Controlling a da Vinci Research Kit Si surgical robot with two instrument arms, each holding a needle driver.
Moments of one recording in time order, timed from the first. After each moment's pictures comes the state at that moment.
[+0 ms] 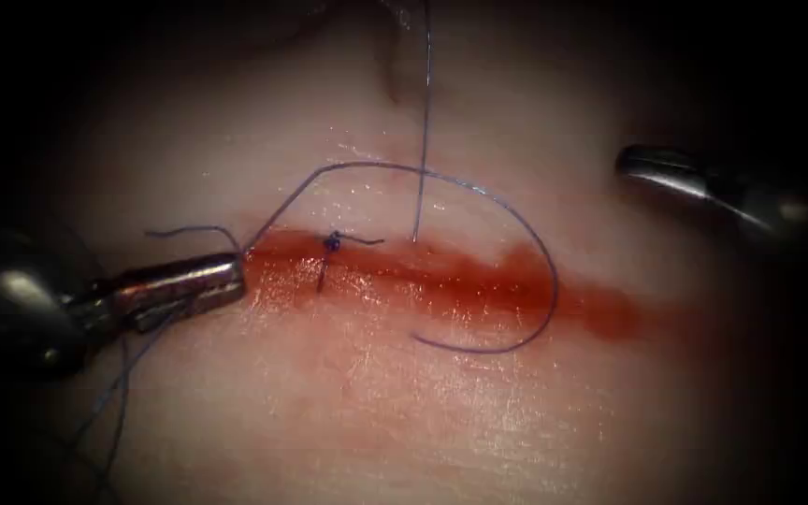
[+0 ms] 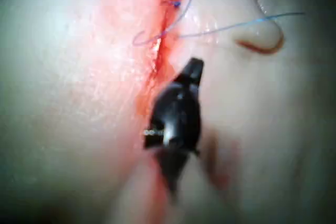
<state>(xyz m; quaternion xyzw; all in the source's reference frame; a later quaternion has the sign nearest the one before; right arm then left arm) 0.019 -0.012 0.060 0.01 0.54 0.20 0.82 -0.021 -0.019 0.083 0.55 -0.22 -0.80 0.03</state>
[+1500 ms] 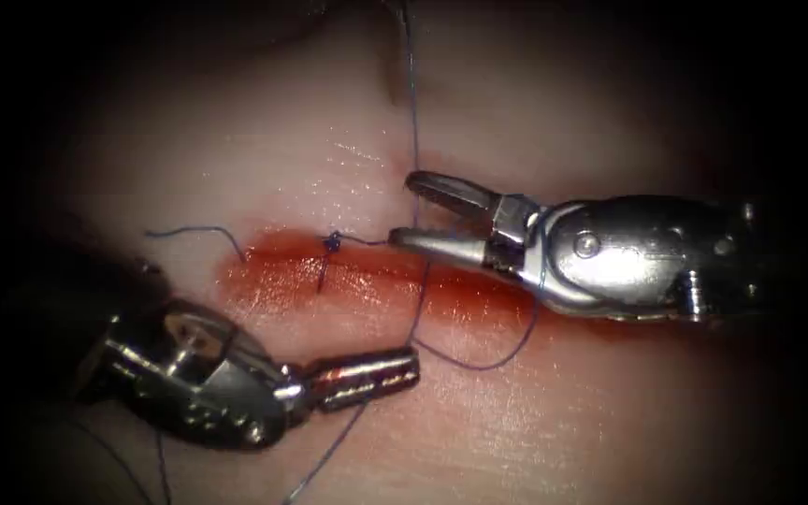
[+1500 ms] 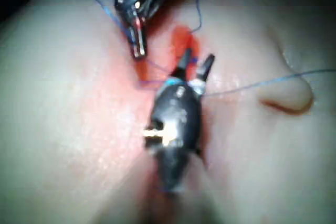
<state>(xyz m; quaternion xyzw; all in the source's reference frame) 0.030 -0.015 0.058 0.02 0.60 0.23 0.76 -0.029 -0.023 0.087 0.55 -0.16 -0.82 0.02</state>
